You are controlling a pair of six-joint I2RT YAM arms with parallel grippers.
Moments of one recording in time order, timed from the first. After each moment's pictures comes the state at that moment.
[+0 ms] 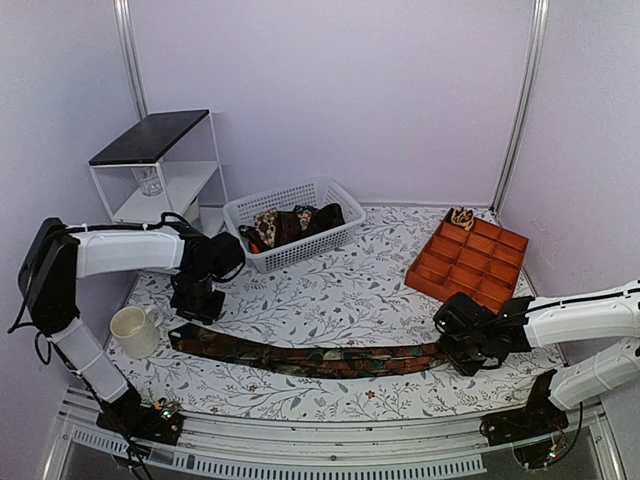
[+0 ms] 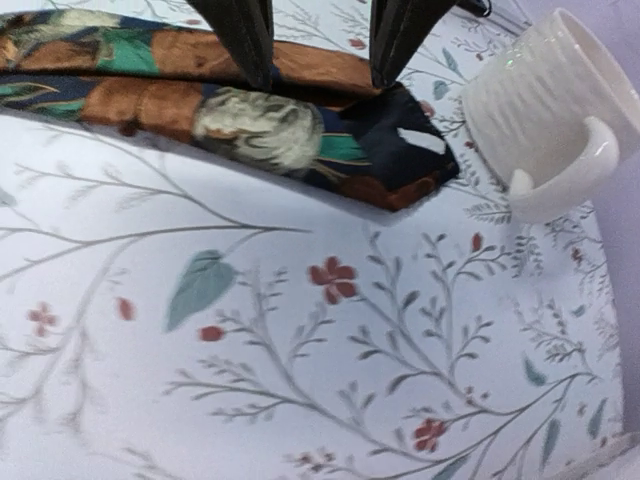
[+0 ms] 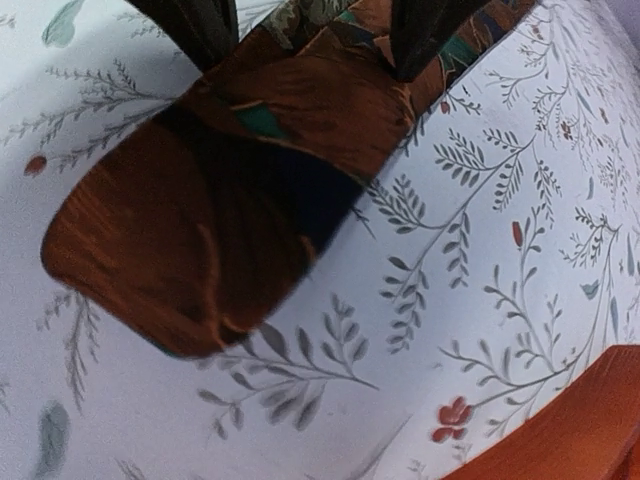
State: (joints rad) left arm -0.61 1.65 1.07 -1.09 -0.37 -0.58; right arm 0.91 1.24 0.53 -0.52 0.31 1.69
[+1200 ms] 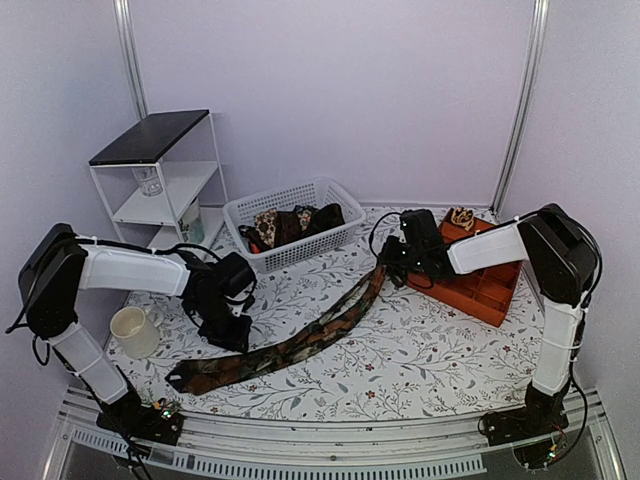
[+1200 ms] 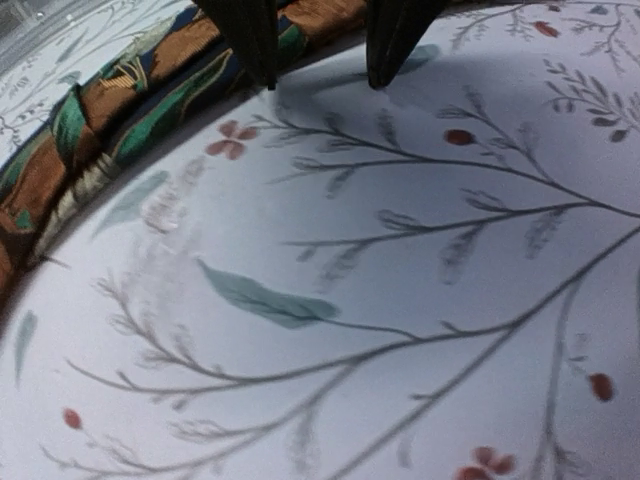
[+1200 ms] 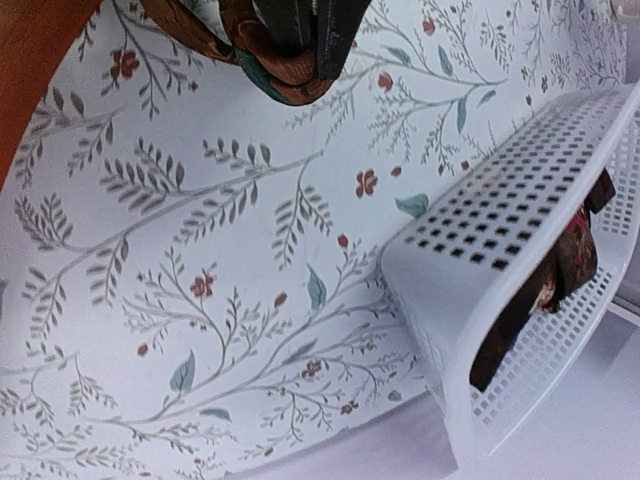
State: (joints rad) left arm -0.71 1.63 0.88 -0.70 0.08 -0.48; right arm 0.57 1.95 1.11 0.23 0.12 0.70
